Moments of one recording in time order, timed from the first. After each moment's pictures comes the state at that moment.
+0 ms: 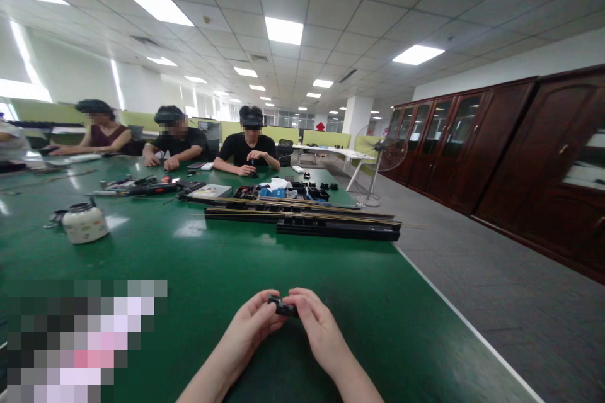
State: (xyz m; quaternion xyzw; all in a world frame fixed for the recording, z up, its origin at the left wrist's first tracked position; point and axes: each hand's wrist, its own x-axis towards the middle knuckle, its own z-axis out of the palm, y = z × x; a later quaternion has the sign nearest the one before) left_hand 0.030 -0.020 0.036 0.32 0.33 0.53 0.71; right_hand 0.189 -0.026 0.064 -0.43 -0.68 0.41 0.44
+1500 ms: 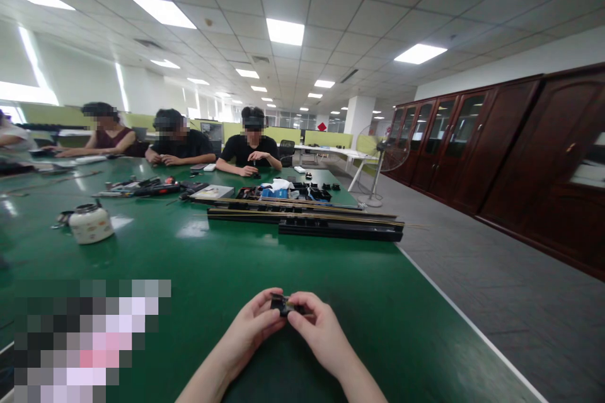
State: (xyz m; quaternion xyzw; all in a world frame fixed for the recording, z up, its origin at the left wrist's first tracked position) left_hand 0.026 -0.016 0.035 0.34 0.32 0.52 0.72; right_hand 0.187 -0.022 0.060 -0.43 -0.65 0.45 0.43
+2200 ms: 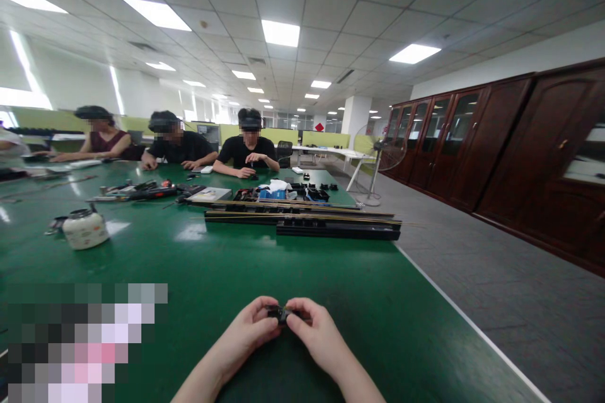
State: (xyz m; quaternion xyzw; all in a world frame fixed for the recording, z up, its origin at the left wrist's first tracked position) left_hand 0.021 -0.018 0.035 0.39 0.36 0.47 0.71; right_hand 0.186 -0.018 0.048 -0.45 -0.62 0.48 0.42
